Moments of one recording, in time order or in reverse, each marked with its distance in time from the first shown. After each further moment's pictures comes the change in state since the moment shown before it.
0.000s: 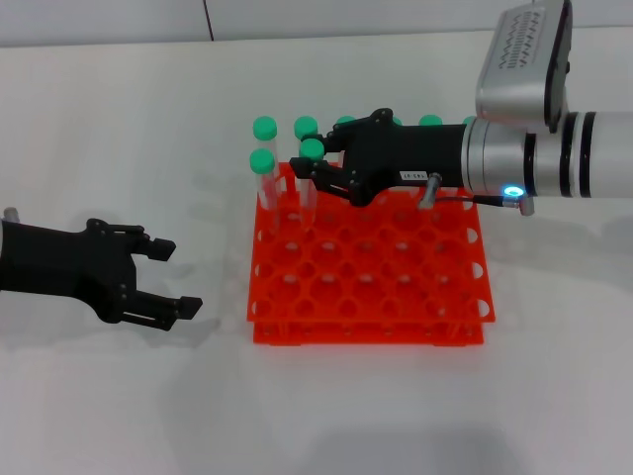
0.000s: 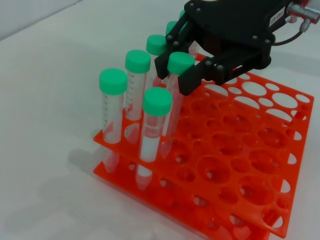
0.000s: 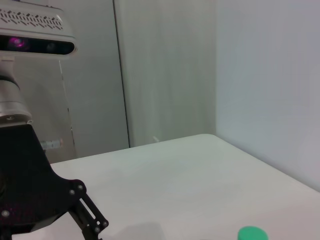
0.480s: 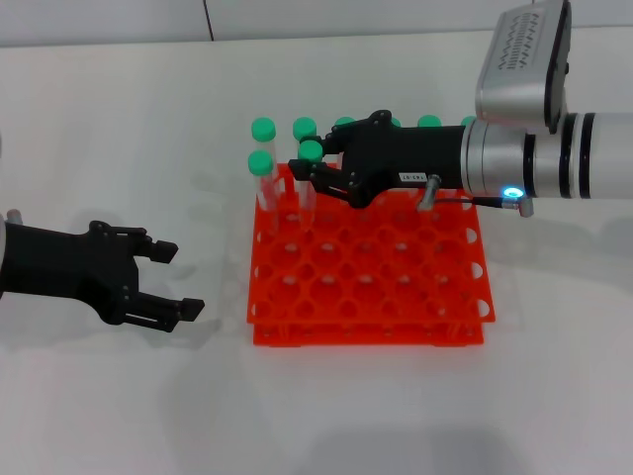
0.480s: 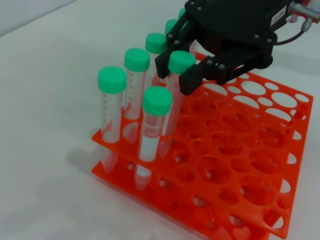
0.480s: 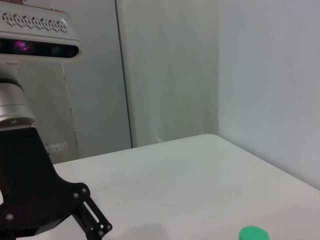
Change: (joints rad) left arm -0.004 0.000 0.001 -0.013 0.001 -0.003 0.000; right arm 0.000 0.000 -0.002 0.000 0.002 -0.005 0.002
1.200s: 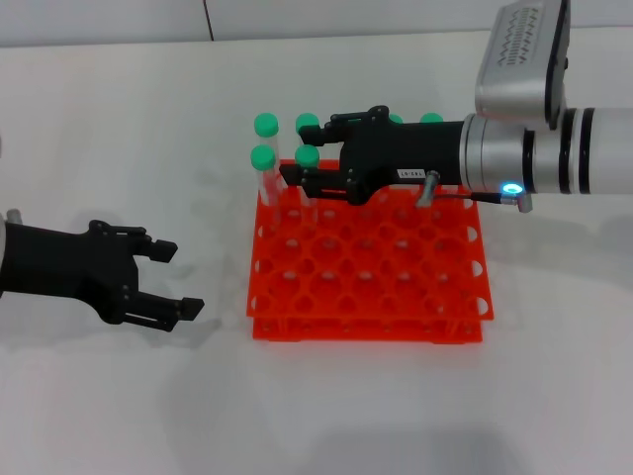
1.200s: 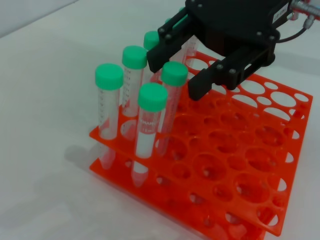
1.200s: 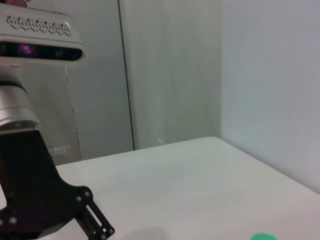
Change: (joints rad) left arm 0.001 0.000 0.000 0.000 0.000 -0.003 0.003; right arm 0.004 -0.003 0.000 -0.011 0.000 -0.007 -0.001
